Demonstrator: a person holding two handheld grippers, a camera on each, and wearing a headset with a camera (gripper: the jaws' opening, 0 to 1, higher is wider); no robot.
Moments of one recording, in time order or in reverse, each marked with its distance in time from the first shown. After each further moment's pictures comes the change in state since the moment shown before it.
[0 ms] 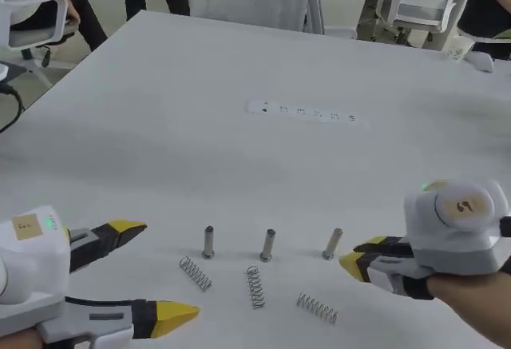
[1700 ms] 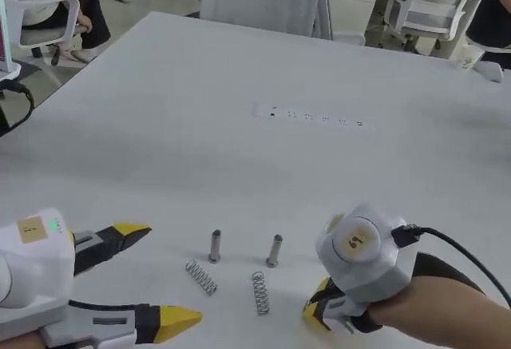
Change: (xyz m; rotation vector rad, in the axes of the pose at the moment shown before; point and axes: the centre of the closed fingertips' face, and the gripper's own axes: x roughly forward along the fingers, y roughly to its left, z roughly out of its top) left arm -0.003 0.001 -0.002 -0.014 -0.016 0.003; right arm 0.047 0.060 -0.034 -0.338 0.312 0.178
